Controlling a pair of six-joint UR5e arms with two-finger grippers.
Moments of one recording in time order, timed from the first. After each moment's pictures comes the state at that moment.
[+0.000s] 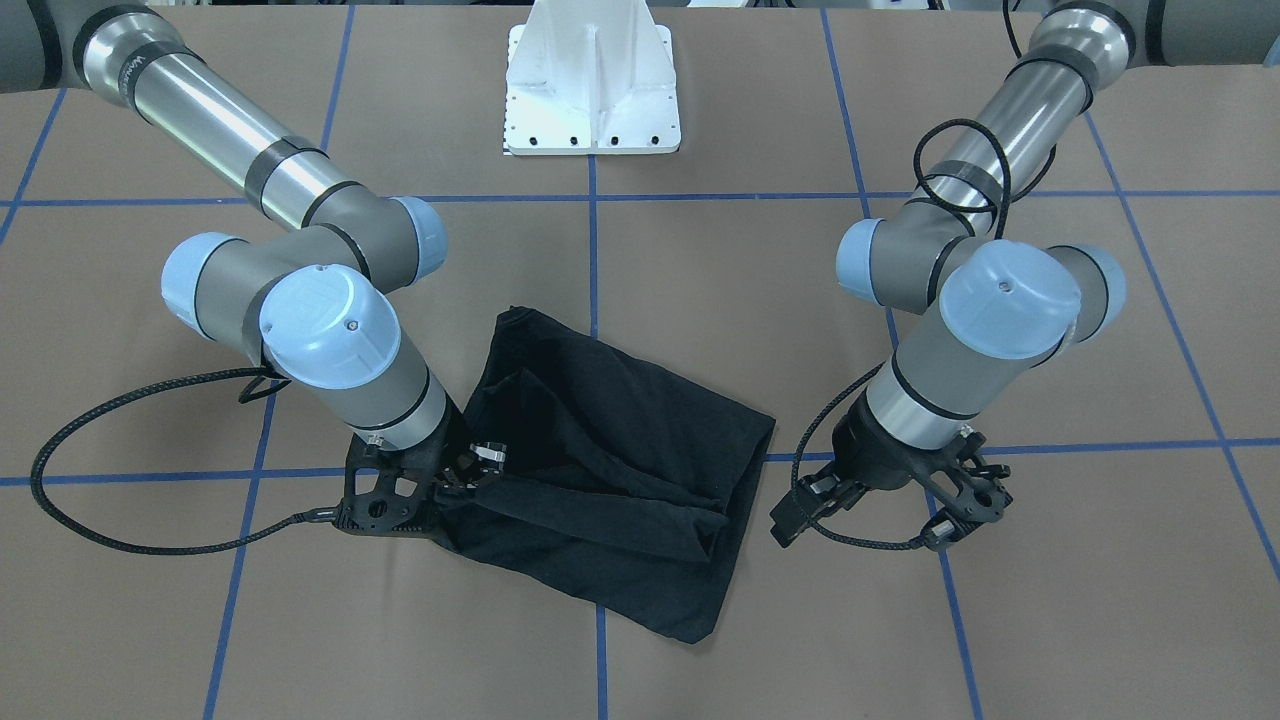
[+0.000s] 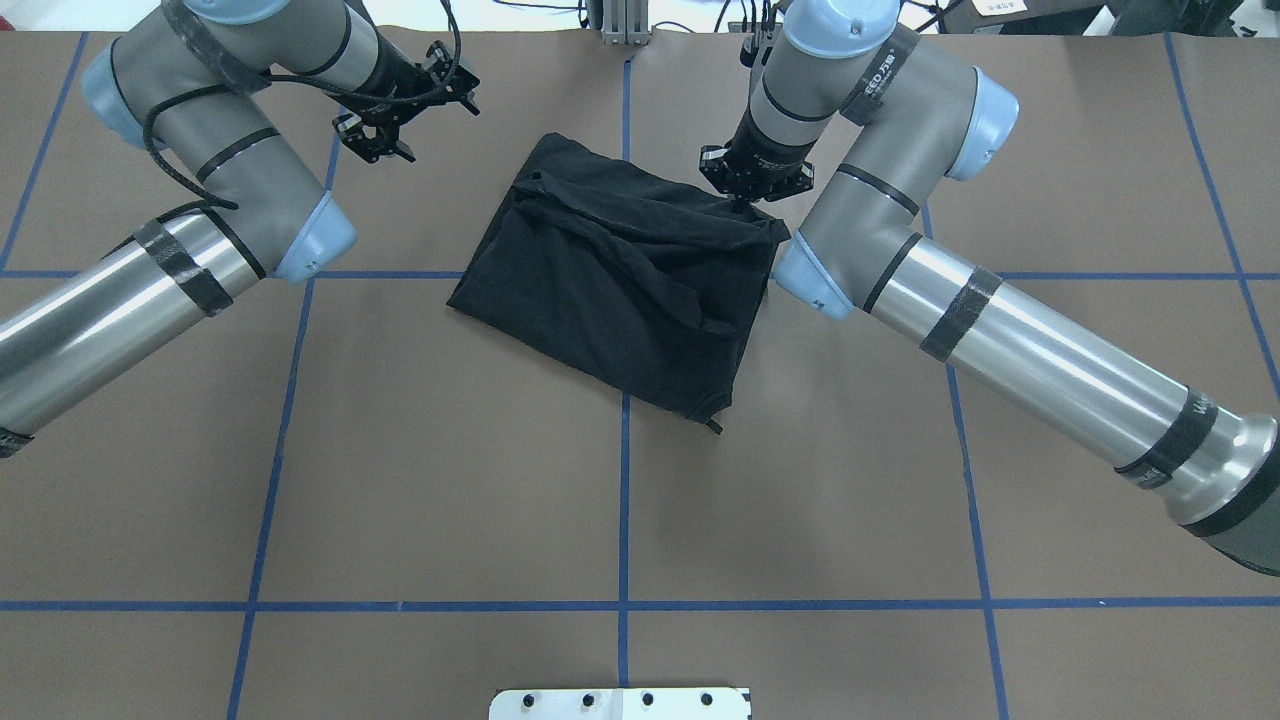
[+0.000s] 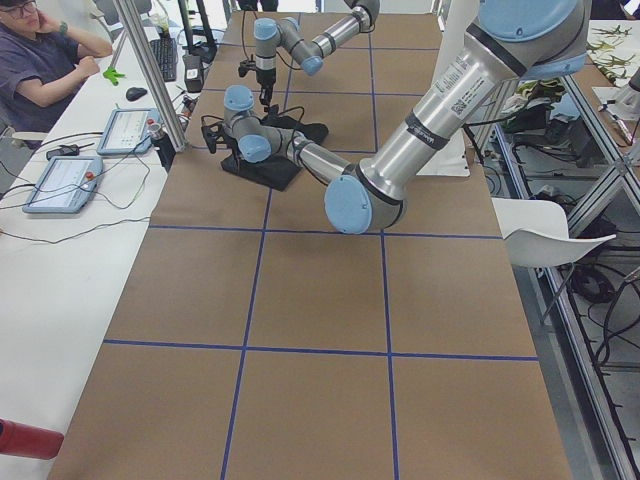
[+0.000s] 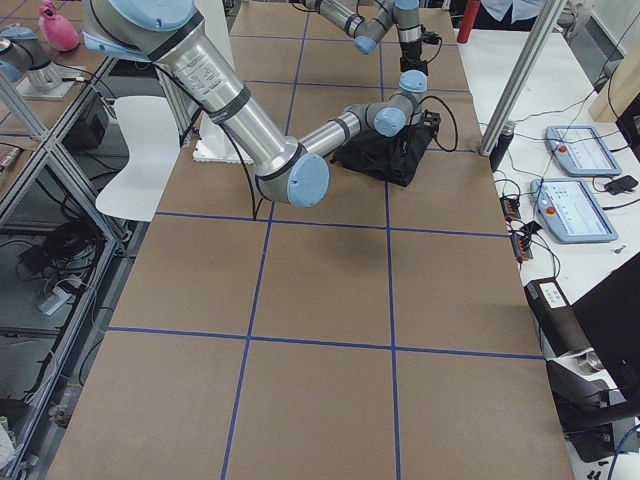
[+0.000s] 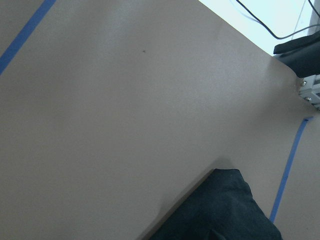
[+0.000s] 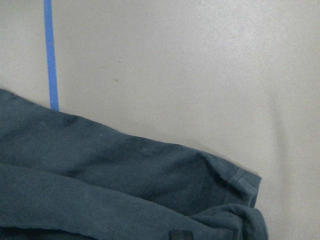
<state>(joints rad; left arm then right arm) -0.92 -2.33 -1.22 -2.16 -2.08 -1.56 0.82 -0.73 1.21 -1.28 2.09 1.13</state>
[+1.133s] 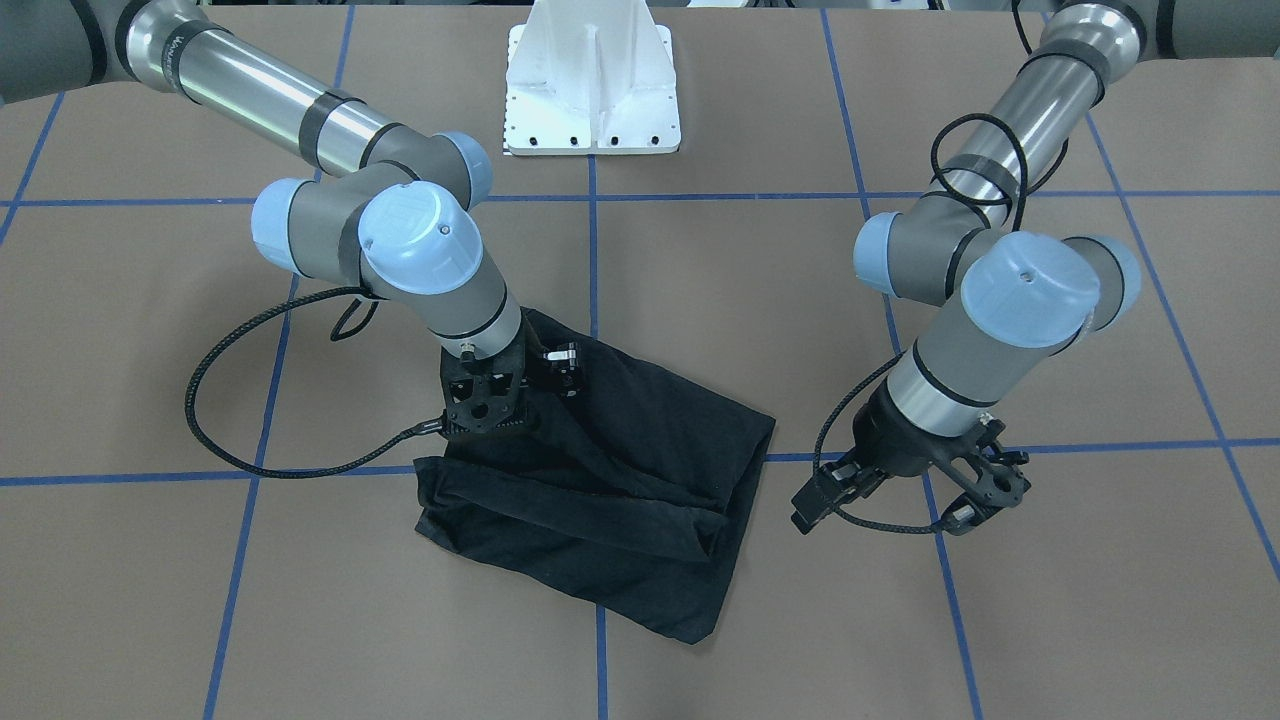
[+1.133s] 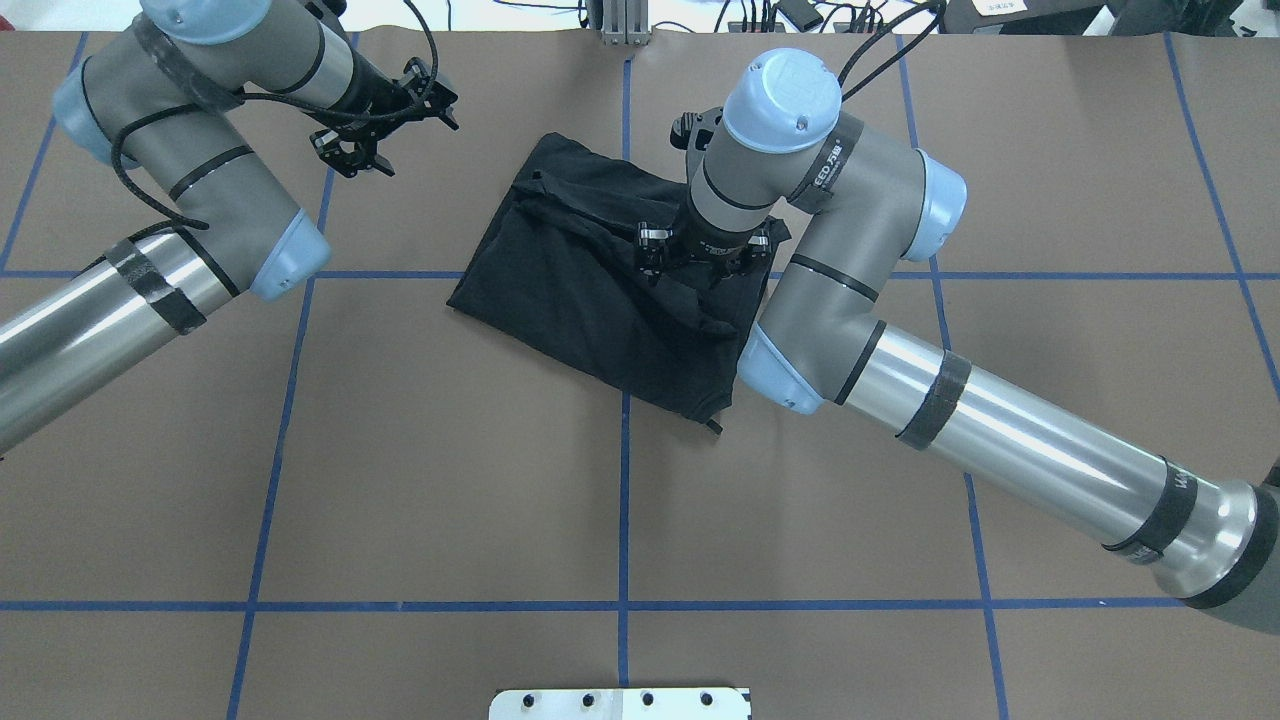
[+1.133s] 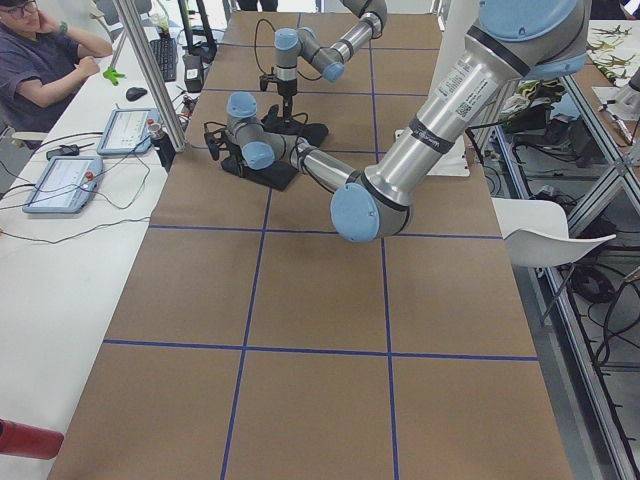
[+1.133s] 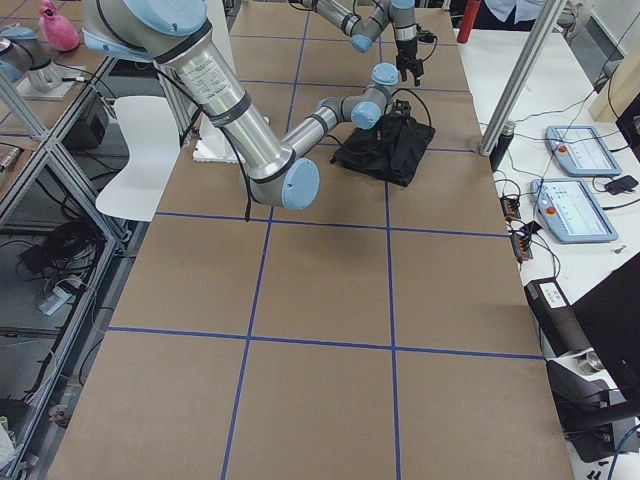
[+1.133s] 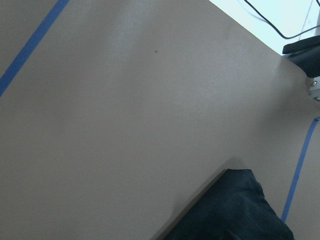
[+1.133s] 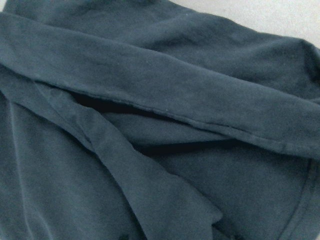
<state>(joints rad) -0.93 -2.26 -1.28 -2.16 -2.09 -1.55 0.69 -0.78 1.35 -1.29 2.08 1.10</state>
